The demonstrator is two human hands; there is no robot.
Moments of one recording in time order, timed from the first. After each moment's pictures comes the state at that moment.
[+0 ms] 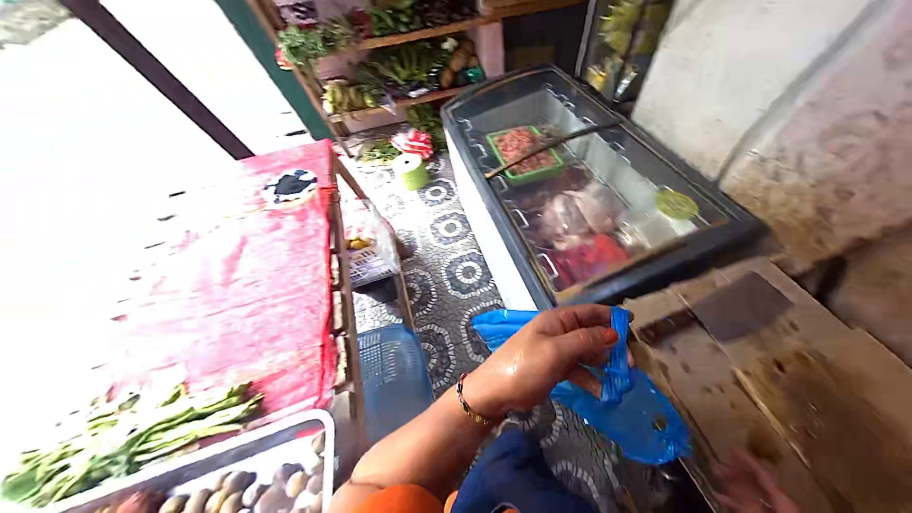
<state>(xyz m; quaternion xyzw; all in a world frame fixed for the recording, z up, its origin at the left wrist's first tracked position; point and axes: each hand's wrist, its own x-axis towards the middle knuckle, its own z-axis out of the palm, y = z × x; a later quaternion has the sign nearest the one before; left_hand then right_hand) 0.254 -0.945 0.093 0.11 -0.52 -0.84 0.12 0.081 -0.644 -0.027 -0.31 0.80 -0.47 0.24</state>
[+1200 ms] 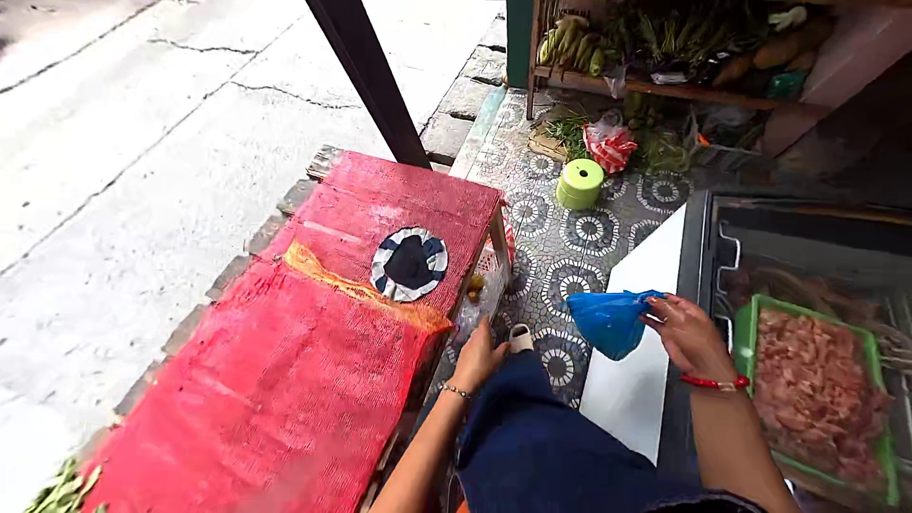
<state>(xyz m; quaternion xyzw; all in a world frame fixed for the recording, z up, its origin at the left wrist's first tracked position) 0.380 -1.645 -0.138 0.73 -0.47 -0.47 0.13 0.079 -1.737 -0.089 -0.37 0.61 -0.42 0.56</state>
